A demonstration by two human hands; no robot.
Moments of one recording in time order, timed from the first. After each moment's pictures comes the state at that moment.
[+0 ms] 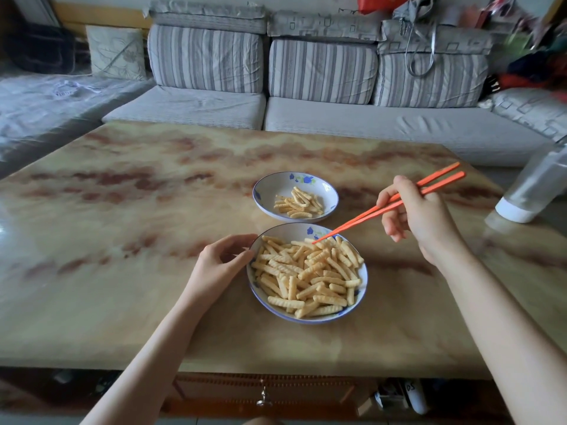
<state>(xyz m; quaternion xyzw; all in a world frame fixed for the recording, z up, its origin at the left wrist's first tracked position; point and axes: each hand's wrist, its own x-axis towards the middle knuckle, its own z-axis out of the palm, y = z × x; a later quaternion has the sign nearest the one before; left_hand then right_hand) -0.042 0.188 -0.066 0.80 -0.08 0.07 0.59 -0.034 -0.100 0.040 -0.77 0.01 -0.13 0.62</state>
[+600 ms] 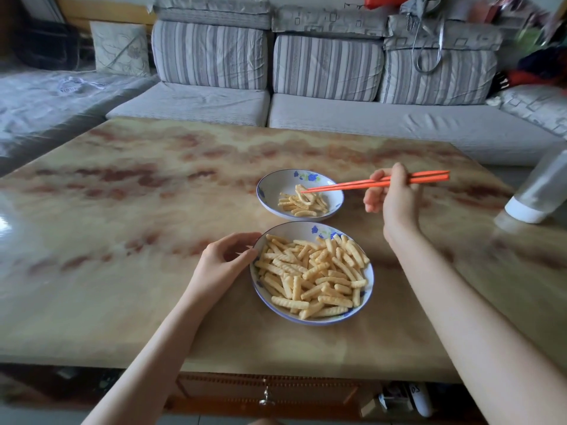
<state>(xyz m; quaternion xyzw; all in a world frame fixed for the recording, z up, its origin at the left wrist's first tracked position) -0.041 0.187 -0.066 0.80 -0.07 0.07 0.60 0.020 -0.071 0.020 -0.65 0.09 -0.24 0.72</state>
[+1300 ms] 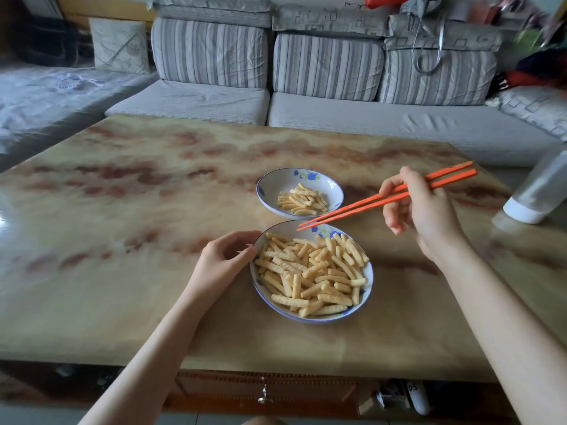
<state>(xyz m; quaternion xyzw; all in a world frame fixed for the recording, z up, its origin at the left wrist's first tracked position) -0.041 0.188 -0.068 0.80 -0.07 0.07 0.59 -0.025 -0.094 0.038 -0.73 -0.03 -0.14 0.67</state>
